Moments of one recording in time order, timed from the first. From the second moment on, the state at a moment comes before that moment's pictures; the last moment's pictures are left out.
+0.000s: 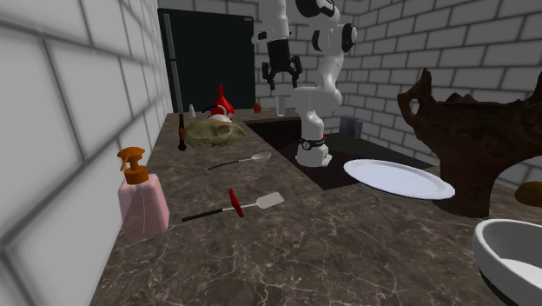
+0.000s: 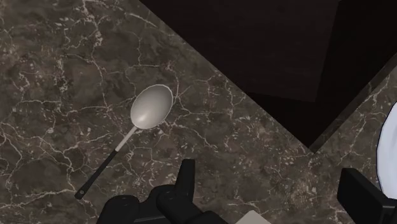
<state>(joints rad) 0.00 -0.79 -0.05 -2.43 0.08 1.53 -0.17</state>
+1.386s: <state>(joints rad) 0.04 -0.01 0.03 -2.08 0.12 1.86 -0.05</state>
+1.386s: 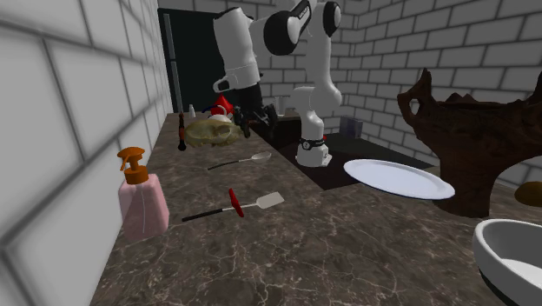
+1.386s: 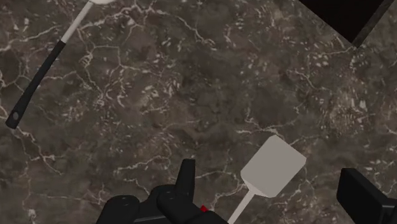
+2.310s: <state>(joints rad) 0.07 0.60 0.04 -1.49 0.10 1.80 0.04</state>
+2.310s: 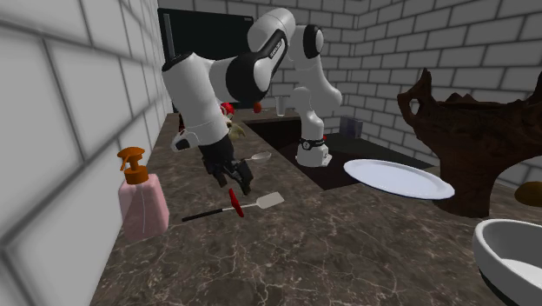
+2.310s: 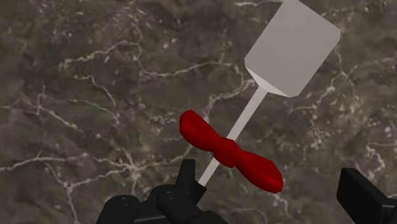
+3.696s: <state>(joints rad) 0.07 0.67 0.04 -1.48 0.10 1.86 0.04</state>
